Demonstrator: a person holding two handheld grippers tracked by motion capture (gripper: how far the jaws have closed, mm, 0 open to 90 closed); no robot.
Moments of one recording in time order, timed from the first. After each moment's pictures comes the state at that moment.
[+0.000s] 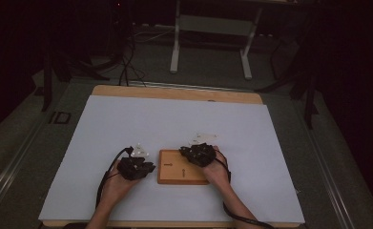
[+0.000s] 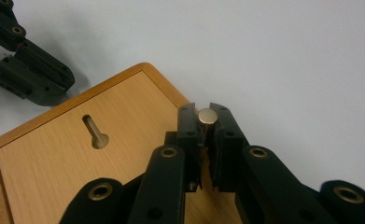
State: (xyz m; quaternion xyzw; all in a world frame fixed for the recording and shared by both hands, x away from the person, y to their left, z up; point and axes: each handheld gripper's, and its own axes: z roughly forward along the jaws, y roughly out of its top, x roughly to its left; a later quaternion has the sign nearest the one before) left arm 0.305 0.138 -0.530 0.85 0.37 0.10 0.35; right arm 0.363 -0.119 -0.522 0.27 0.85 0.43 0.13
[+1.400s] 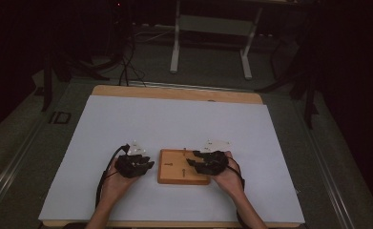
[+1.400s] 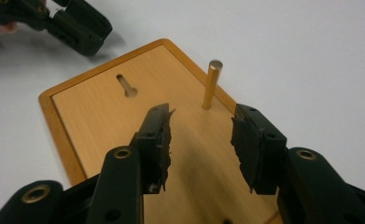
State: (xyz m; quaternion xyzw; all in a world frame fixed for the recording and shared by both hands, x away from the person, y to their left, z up) left arm 0.308 0.146 -0.526 0.83 0.39 0.14 0.37; right arm 0.333 -0.152 -0.507 0.26 0.86 0.42 0.13
